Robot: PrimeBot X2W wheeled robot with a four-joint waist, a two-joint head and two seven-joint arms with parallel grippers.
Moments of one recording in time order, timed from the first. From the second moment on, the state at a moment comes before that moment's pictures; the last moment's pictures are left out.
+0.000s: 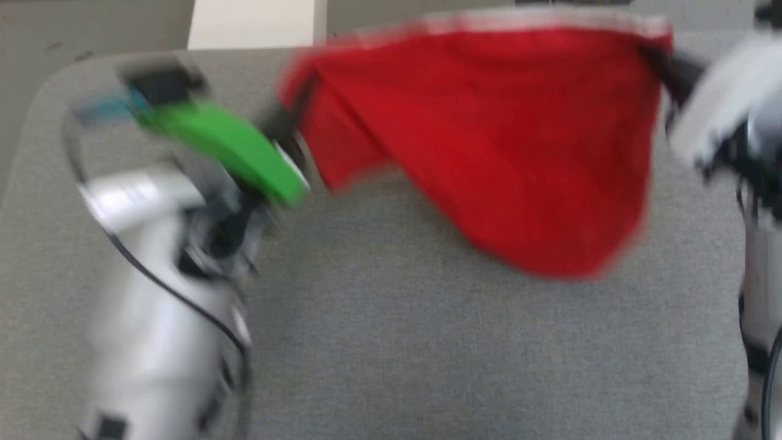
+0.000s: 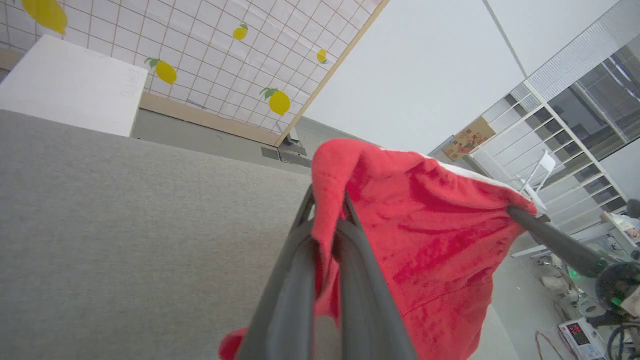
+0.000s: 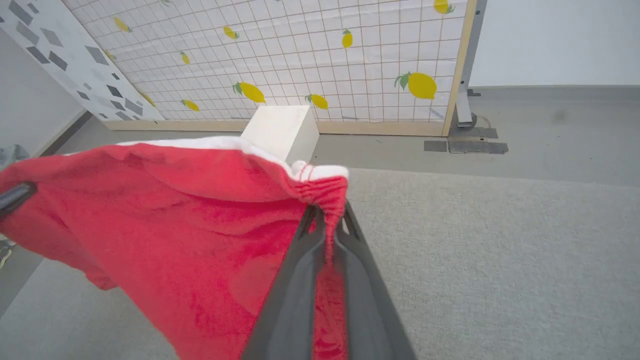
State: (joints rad) left arm -0.61 0.14 -0.19 0.08 -0.88 0.01 0.36; right arm -0.70 -0.19 -0.06 0.08 0.45 0.13 0.76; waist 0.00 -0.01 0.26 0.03
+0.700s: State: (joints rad) left arm -1.42 0.26 -0.11 0.56 -0.69 -0.04 0.02; right arm -1.49 -0.05 -0.09 0.58 0.28 0.13 0.33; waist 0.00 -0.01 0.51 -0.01
